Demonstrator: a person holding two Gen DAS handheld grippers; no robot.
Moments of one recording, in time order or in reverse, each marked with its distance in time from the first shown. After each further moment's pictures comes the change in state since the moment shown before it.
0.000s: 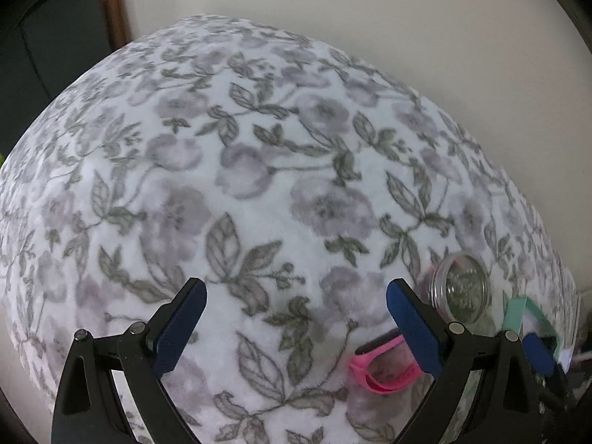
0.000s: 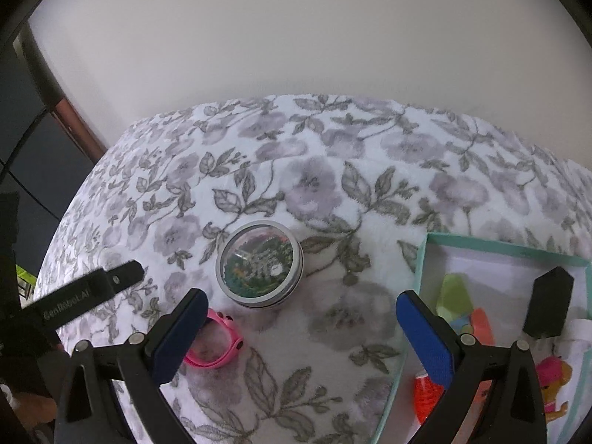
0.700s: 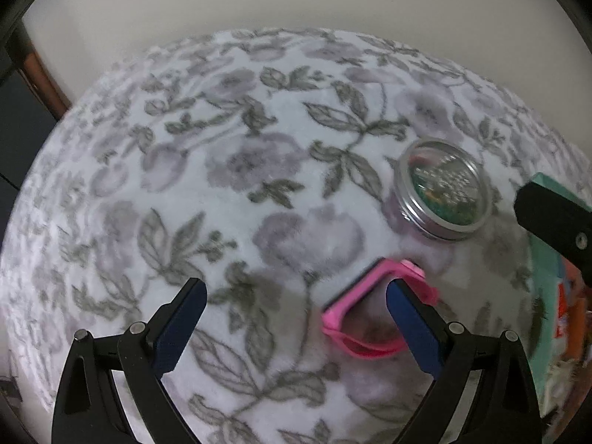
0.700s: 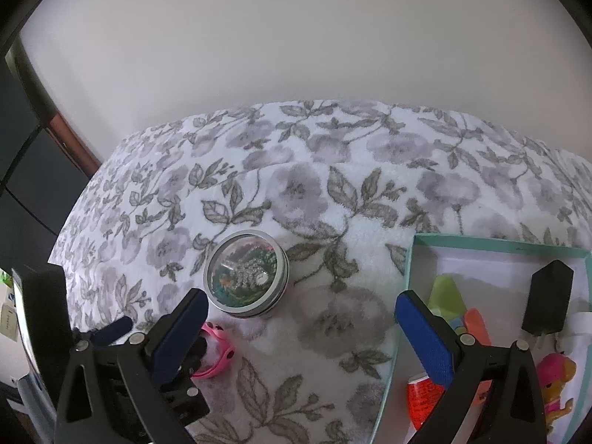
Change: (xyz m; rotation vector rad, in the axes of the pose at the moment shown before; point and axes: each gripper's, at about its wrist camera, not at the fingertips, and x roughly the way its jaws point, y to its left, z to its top) left arm 0.020 -0.053 -0.043 0.372 -0.016 0.069; right arm 0.000 -0.008 0.000 0.046 -0.030 -0.013
